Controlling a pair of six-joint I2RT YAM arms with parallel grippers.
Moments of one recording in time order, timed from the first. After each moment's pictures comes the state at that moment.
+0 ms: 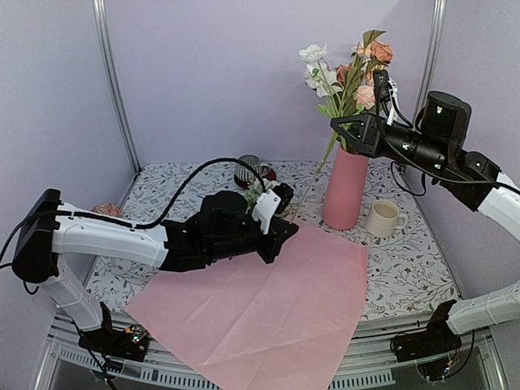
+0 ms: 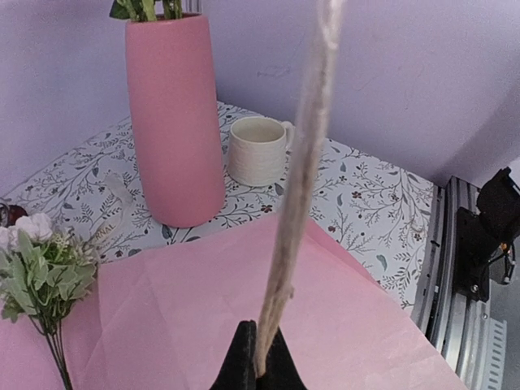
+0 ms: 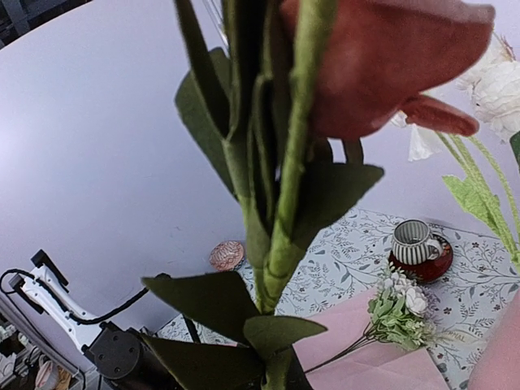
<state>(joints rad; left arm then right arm) -1.15 1.62 1.01 0.33 -0.13 -0.11 0.73 1.15 1.30 -0.16 -0.21 0.41</state>
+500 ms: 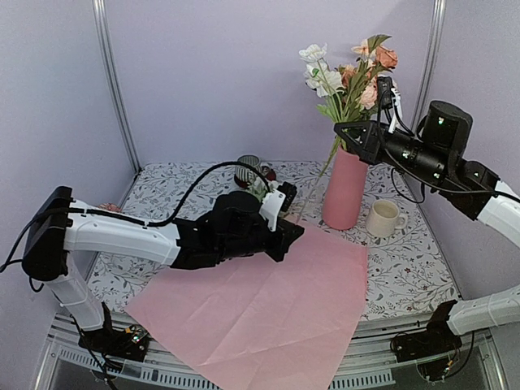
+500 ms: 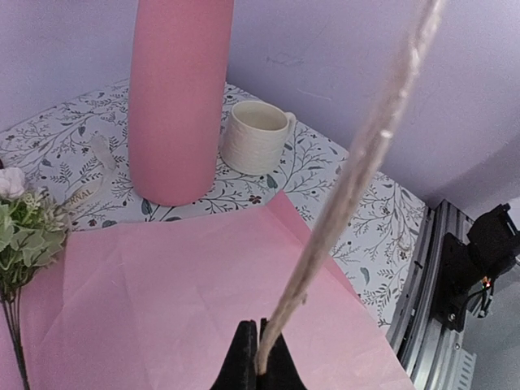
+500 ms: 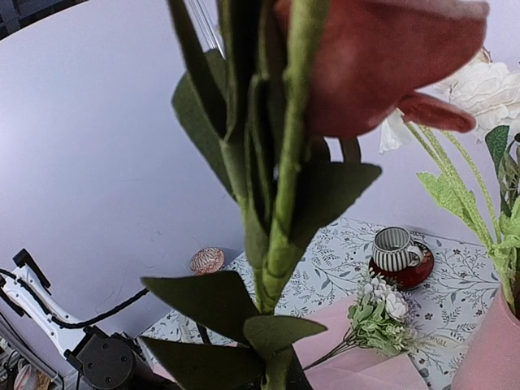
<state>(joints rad) -1.15 1.70 1.08 0.29 -0.13 -0.30 0.73 1.11 1.21 -0.10 -0.13 0.38</state>
